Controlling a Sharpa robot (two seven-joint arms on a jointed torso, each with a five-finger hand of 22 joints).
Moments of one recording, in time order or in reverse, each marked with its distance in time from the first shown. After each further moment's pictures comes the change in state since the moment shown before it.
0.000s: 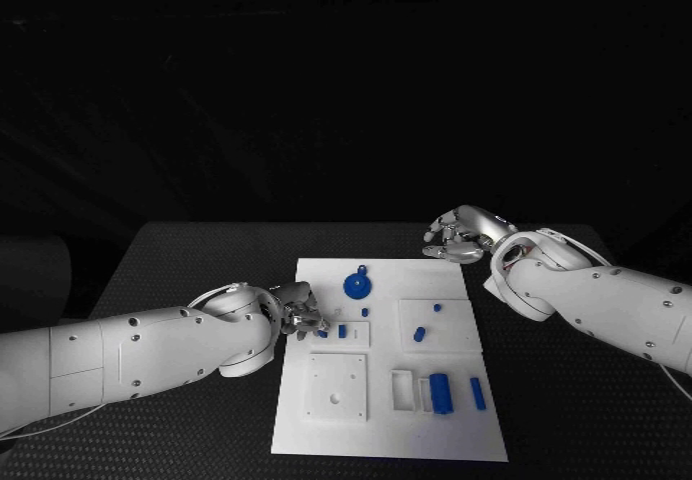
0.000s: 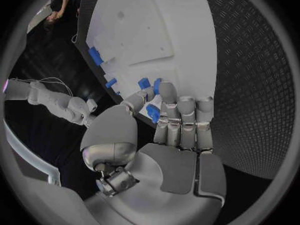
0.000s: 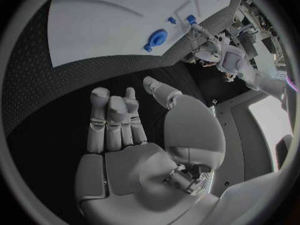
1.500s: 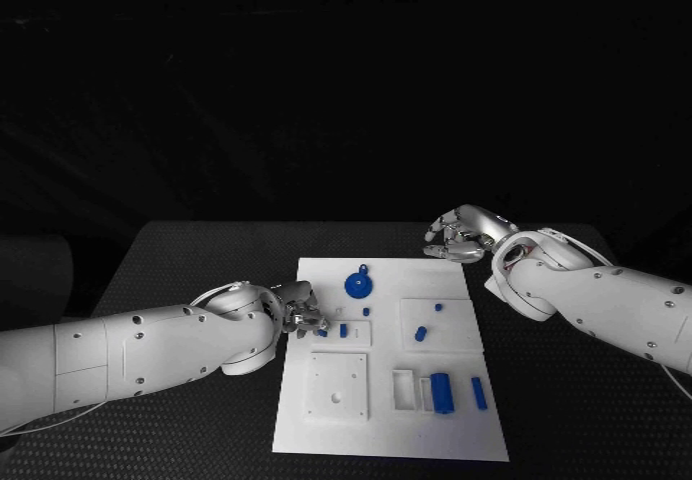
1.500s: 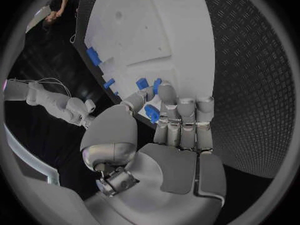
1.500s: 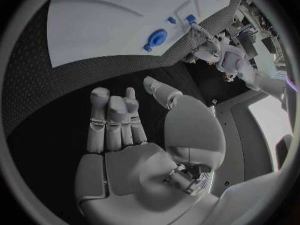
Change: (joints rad) left arm 0.001 0.007 0.000 -0.005 -0.002 0.003 -0.017; left_hand -0.007 0.007 0.004 -0.001 -0.025 0.004 0.000 0.030 0.017 0.000 0.000 0.051 0.026 -0.001 -0.001 0.035 0.007 -0.006 0.022 -0.007 0.004 -0.001; right arm 0.000 0.002 0.000 -0.001 0.001 0.000 0.001; right_hand -0.008 0.000 0.000 0.000 0.004 0.002 0.001 0.000 0.000 0.000 0.000 0.000 -0.001 -0.001 0.001 -0.004 0.000 0.000 0.000 0.000 0.000 0.000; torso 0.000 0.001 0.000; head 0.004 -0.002
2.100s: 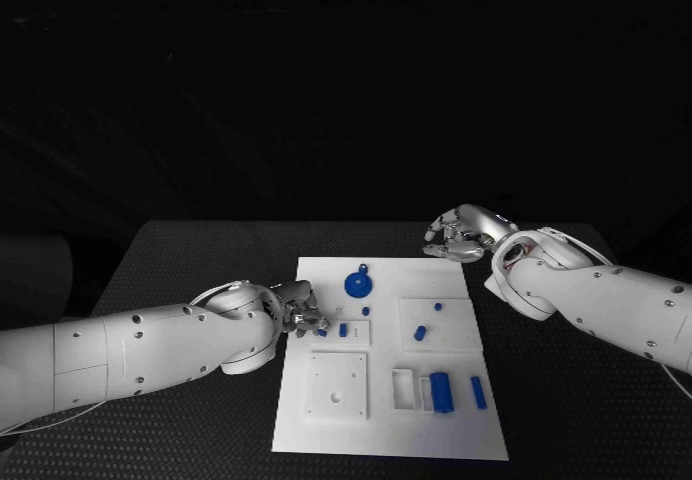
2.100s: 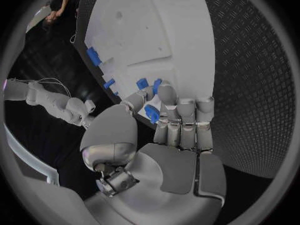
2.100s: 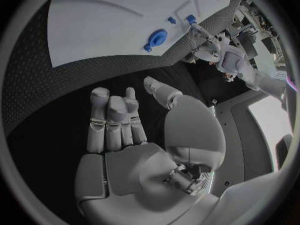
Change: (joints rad) left arm 0.001 -0.001 0.000 0.001 0.001 0.005 -0.003; left_hand 0.018 -0.022 -0.002 -0.004 -0.015 0.001 -0.001 0.005 -0.002 0.003 -0.003 0.012 0.004 0.000 0.000 0.004 0.001 0.000 0.004 -0.003 0.000 0.004; right arm 0.000 -0.001 0.000 0.000 0.000 0.000 0.001; right_hand 0.000 0.000 -0.003 0.003 0.004 0.001 0.000 0.000 0.000 0.000 0.000 0.000 -0.001 0.000 0.000 0.000 0.000 0.000 -0.001 0.001 0.000 0.000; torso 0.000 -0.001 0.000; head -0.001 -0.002
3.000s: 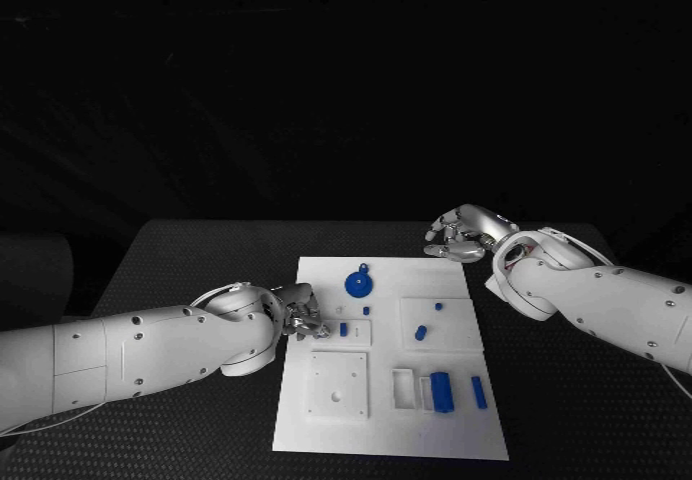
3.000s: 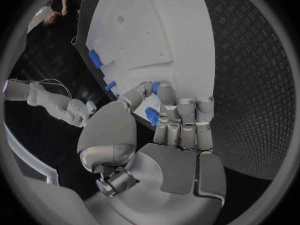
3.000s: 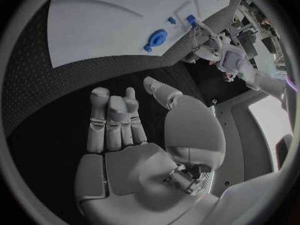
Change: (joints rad) left arm -0.003 -0.005 -0.002 0.008 0.000 0.010 0.003; left_hand 0.054 -0.080 0.000 0.000 -0.014 0.011 -0.011 0.008 0.001 0.006 -0.005 0.000 -0.007 0.002 -0.002 0.000 -0.007 0.001 0.003 0.004 0.000 0.001; right arm -0.002 0.000 0.000 -0.002 0.002 0.000 0.001; right_hand 0.000 0.000 0.000 0.000 0.004 -0.002 0.002 0.000 -0.001 0.000 0.000 0.000 -0.001 0.000 0.000 0.000 0.000 0.000 0.000 0.000 -0.004 0.000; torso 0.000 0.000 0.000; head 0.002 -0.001
